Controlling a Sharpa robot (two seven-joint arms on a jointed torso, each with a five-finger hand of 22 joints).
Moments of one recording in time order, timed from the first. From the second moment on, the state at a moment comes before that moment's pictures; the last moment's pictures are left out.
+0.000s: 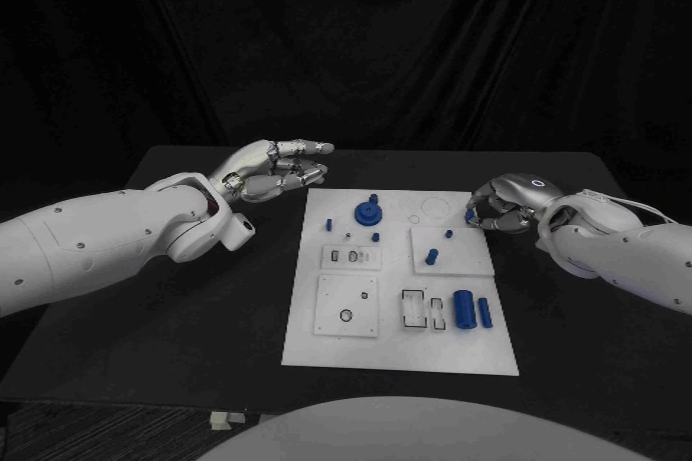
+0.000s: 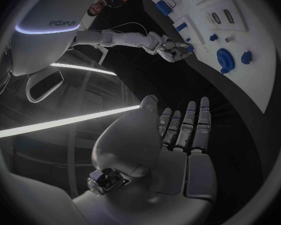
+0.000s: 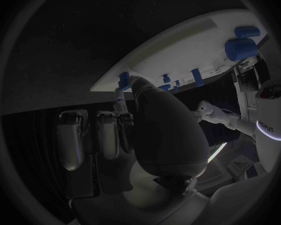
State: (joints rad) left arm 1.26 -0.86 -0.21 1.34 -0.64 -0.11 0.68; left_hand 1.54 0.22 -0.20 0.29 0.54 0.48 0.06 0.05 0.05 0.23 0.11 0.41 0.05 0.59 0.20 0.07 0.20 0.17 0.49 0.29 0.30 0.08; right arm 1.16 -0.78 -0.21 1.10 -1.45 -0.44 0.15; right_hand 1.42 -0.16 0.21 0.28 0.41 0.91 0.10 0.20 0.19 1.47 0.00 1.57 1.31 1.47 -0.06 1.57 1.31 0.02 1.47 0.05 1.56 1.31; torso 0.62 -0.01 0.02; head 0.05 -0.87
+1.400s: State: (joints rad) left arm 1.25 -0.86 -0.21 1.34 -0.64 -0.11 0.68; left_hand 1.54 0.21 -0.20 0.29 0.54 0.47 0.06 0.05 0.05 0.23 0.11 0.41 0.05 0.60 0.21 0.07 0.20 0.17 0.49 0.29 0.30 0.08; right arm 1.22 -0.78 -0.21 1.38 -1.48 -0.55 0.15; right_hand 1.44 -0.15 0.22 0.26 0.41 1.00 0.09 0.25 0.23 1.47 0.01 1.57 1.31 1.47 -0.05 1.57 1.31 0.02 1.47 0.06 1.55 1.31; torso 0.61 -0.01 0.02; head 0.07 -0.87
